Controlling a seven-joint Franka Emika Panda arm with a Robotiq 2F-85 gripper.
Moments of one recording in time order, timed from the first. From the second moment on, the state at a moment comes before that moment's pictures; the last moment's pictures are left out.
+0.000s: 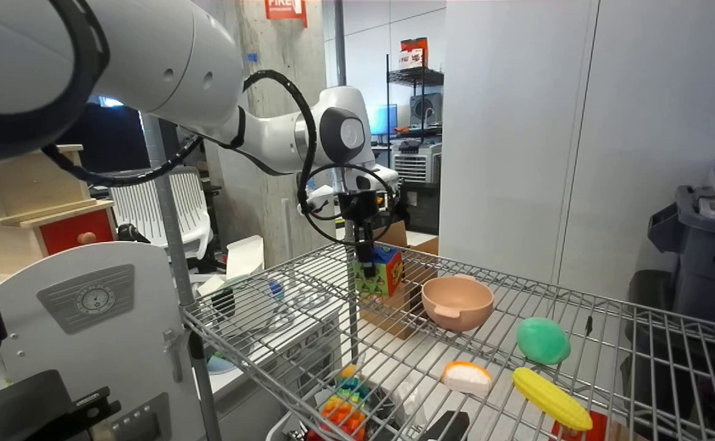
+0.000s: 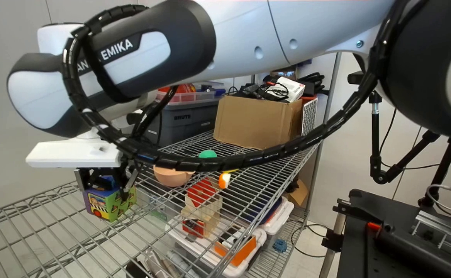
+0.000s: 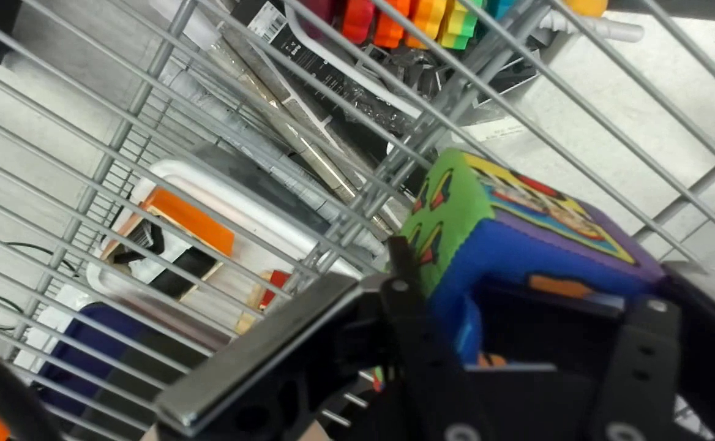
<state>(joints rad) 0.24 1.46 -0.11 -0.45 -0.03 1.95 1.15</state>
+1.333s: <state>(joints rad) 0.19 1.41 -0.06 -0.45 -0.01 1.24 0.86</state>
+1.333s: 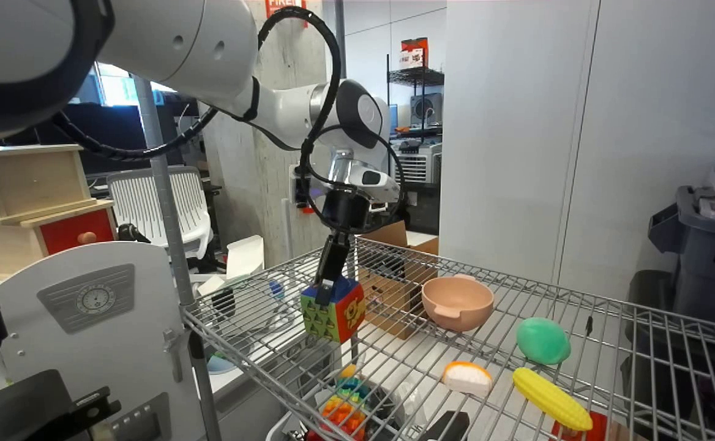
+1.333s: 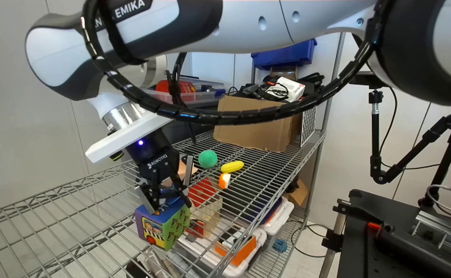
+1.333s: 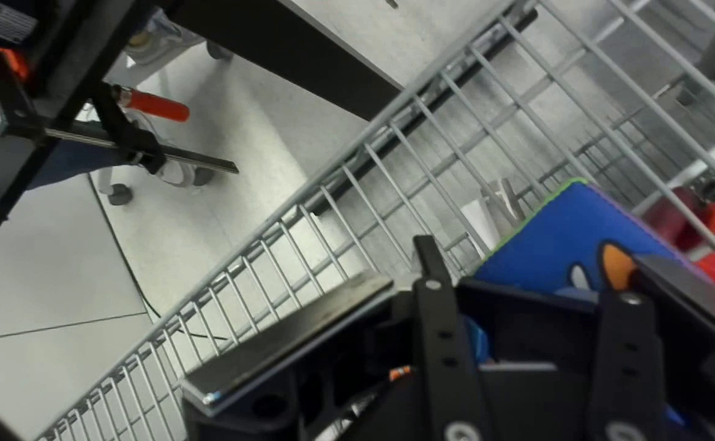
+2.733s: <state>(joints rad) 0.24 1.38 -0.09 -0.44 -0.10 1.28 0.69</state>
